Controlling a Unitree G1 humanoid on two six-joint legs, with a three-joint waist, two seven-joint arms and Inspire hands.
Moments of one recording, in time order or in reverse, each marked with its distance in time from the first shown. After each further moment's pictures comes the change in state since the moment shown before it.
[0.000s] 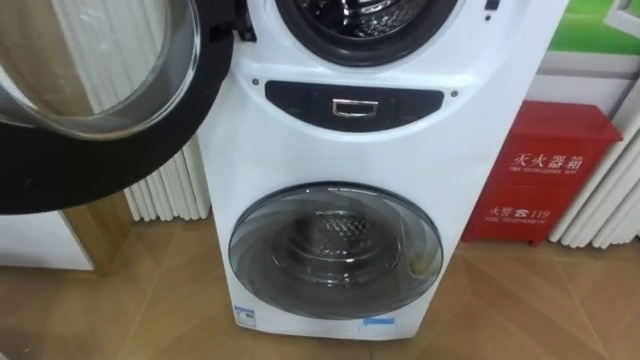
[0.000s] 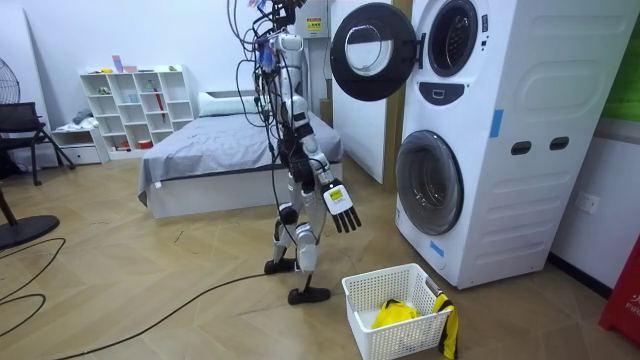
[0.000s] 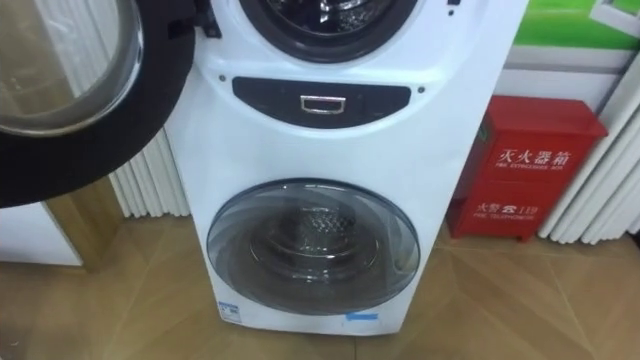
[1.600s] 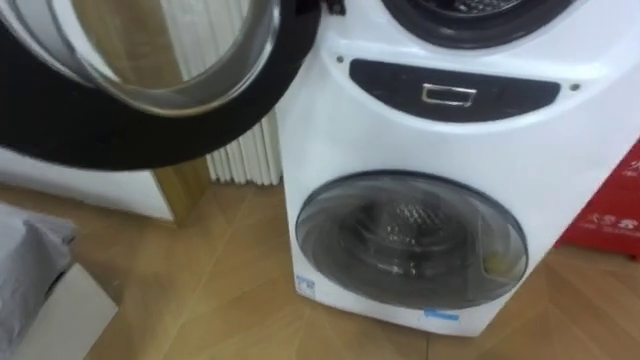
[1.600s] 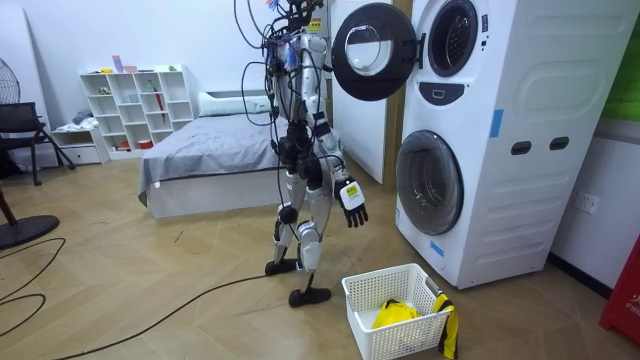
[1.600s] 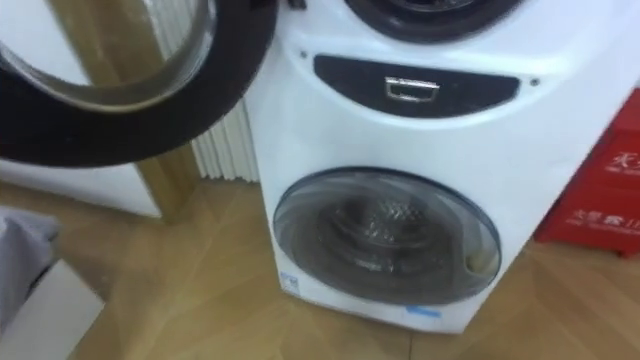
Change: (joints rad) left arm -0.323 0.251 0.055 -1.328 0.363 0.334 0.358; right arm 0.012 0.005 -0.076 -0.024 -0.172 0.031 0.057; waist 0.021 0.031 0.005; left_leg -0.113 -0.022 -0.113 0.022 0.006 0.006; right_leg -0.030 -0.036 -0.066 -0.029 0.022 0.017
